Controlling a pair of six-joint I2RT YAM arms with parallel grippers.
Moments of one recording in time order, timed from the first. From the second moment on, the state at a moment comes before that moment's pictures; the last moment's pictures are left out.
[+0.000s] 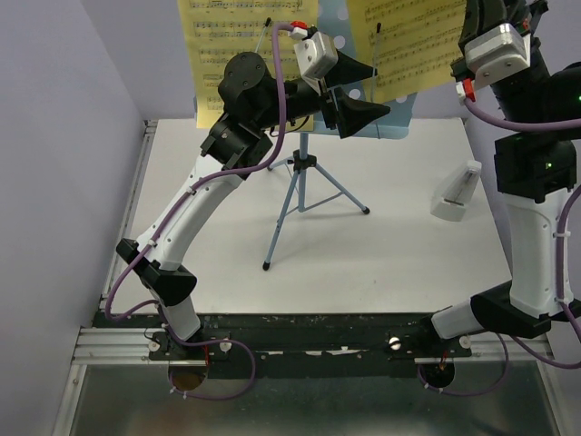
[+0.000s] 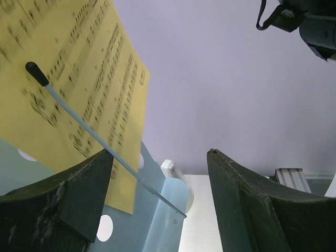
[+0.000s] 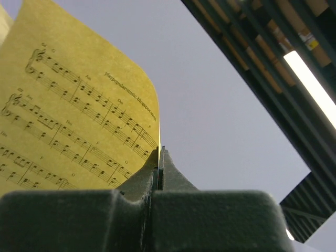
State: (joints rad) left arm -0.72 1.73 2.17 -0.04 0.68 -0.09; right arm 0.37 1.46 2.26 -0.05 -0.38 -1.02
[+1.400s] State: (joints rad) left arm -0.73 1.66 2.27 0.15 0.70 0.00; right arm 0.37 1.30 2.13 -0.05 -0.37 -1.01
